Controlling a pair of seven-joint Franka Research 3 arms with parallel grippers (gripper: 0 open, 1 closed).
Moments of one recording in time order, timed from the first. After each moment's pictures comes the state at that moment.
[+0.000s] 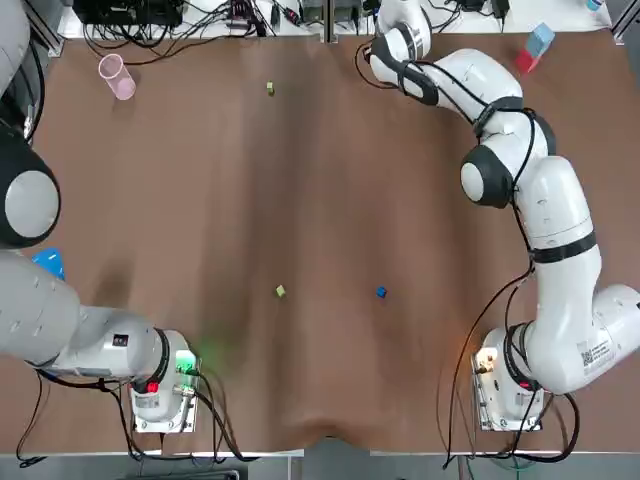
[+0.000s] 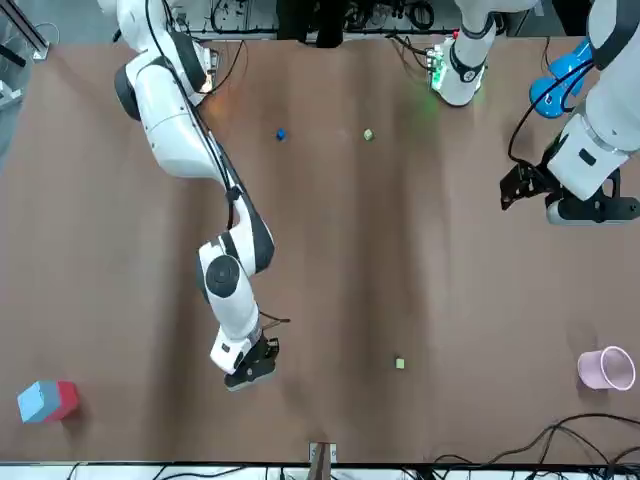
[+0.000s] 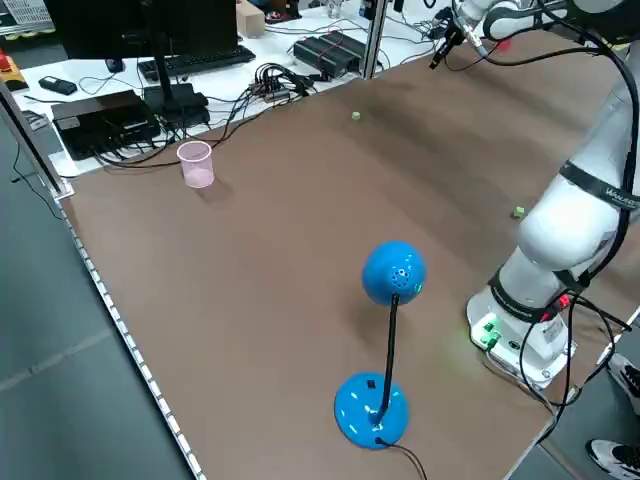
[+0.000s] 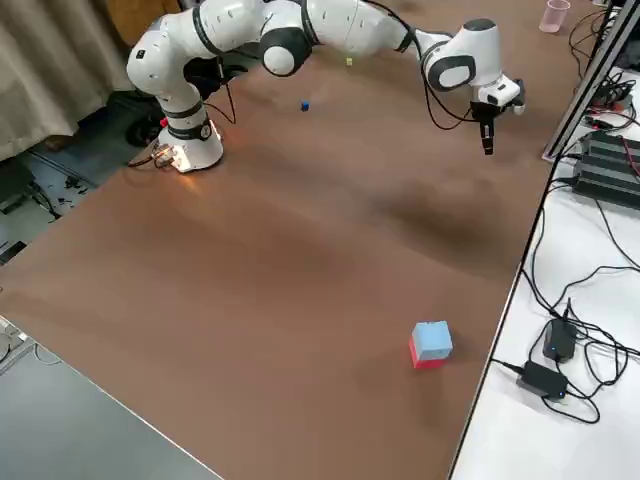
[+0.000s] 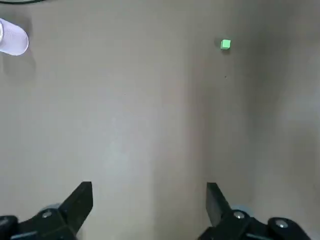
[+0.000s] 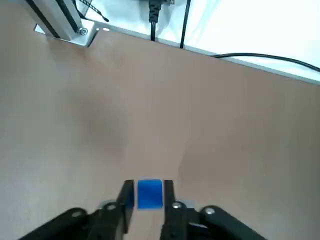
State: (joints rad) left arm -0.07 0.09 -0.11 -1.52 0.00 1.63 -0.17; right arm 0.41 1.15 0.04 -0.80 -0.18 2.30 0.23
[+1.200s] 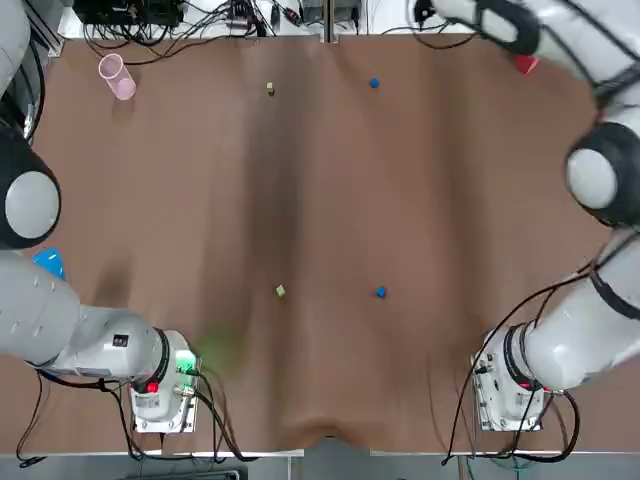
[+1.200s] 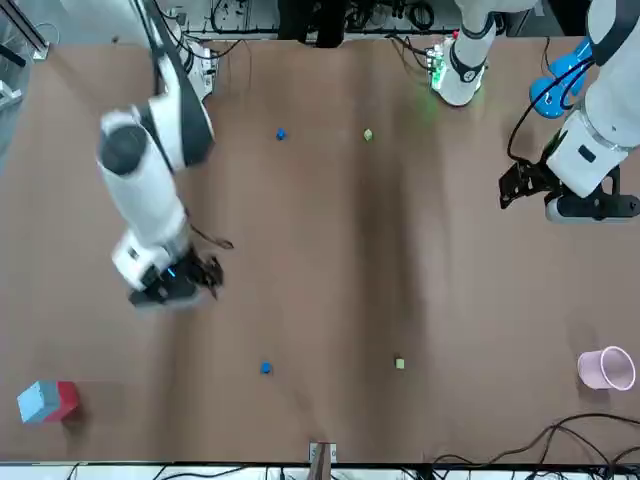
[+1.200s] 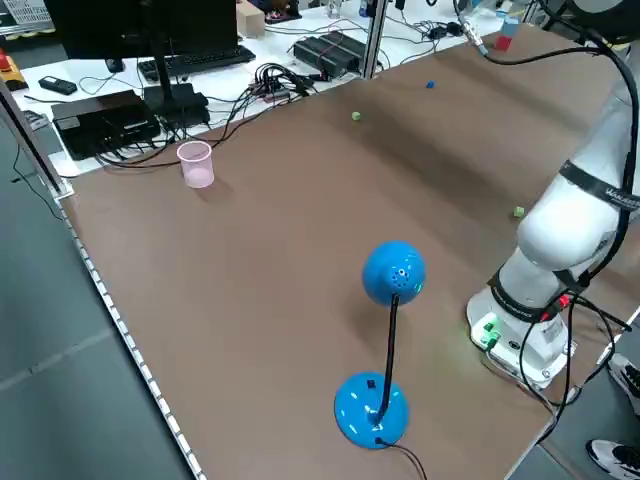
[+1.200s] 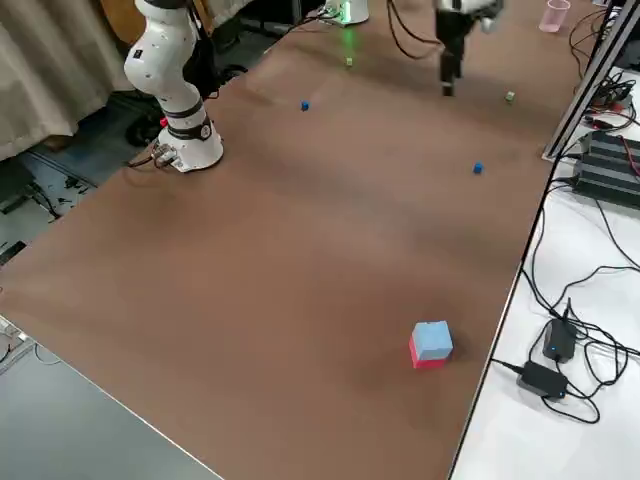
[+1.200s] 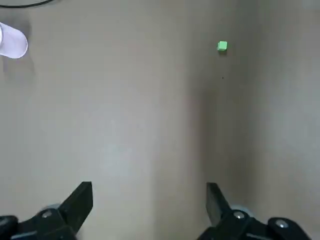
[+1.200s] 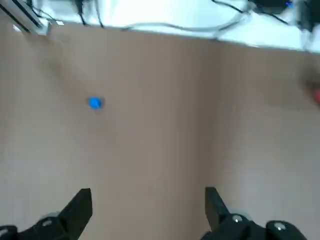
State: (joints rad) left arm -0.08 0.09 -0.11 -1.52 0.00 1.63 -0.17; right arm 0.33 0.25 0.02 -1.56 -0.17 1.96 0.33
